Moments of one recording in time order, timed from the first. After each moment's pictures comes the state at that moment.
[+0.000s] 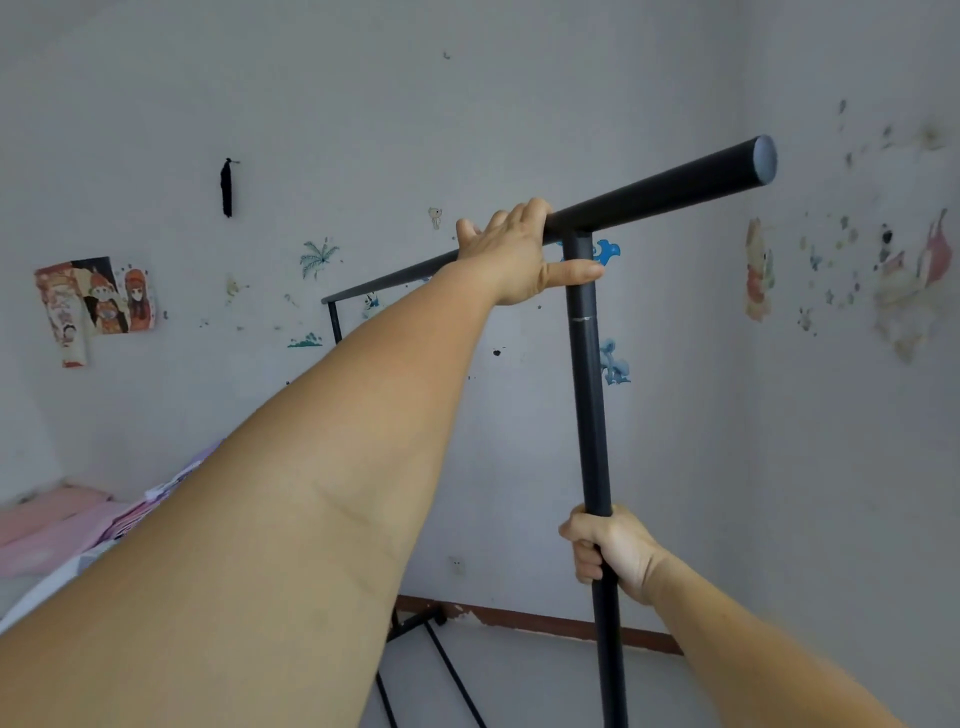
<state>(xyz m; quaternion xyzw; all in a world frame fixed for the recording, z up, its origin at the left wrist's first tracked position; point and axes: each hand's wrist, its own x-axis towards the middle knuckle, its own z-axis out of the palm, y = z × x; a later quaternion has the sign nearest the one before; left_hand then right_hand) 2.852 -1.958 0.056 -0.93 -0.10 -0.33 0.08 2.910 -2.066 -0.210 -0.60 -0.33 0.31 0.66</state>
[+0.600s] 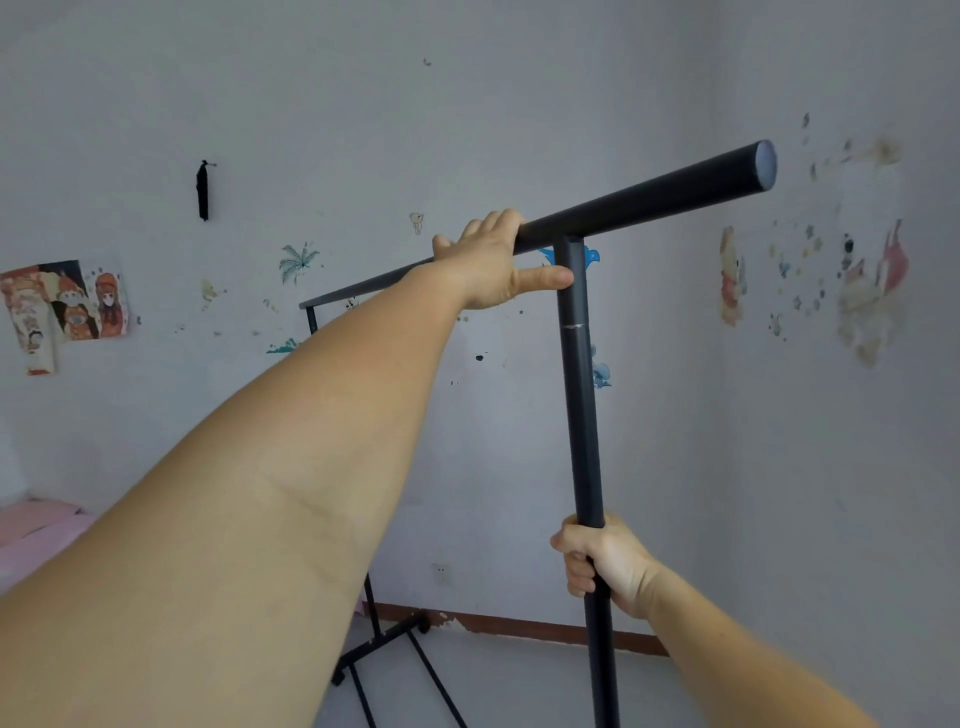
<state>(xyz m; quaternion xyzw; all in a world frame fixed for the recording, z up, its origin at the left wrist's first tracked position) 2.854 -1.952 0.058 -0.95 -0.08 -0.31 0.05 2.911 -2.080 -0.214 -0.61 -0.32 0.31 0.66</state>
